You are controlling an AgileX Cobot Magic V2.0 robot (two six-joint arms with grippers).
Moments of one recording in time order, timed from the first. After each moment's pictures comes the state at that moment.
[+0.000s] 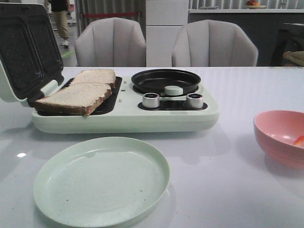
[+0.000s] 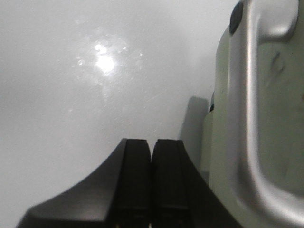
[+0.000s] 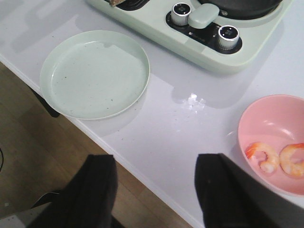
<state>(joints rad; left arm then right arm) 0.27 1.69 -1.47 -0.50 0.80 0.24 0.57 0.66 -0.67 0.09 0.74 -0.05</state>
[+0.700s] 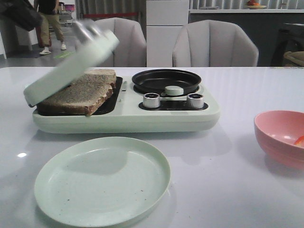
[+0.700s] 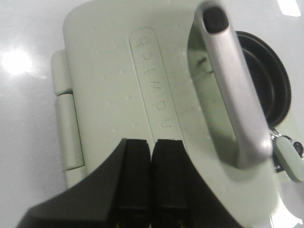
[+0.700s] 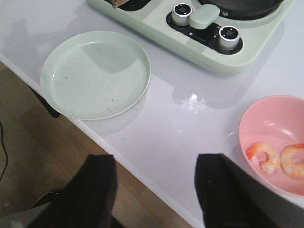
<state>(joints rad) -0.01 1.73 -1.53 -0.68 0.88 0.43 0.57 0.66 -0.67 0.09 0.74 -0.05</state>
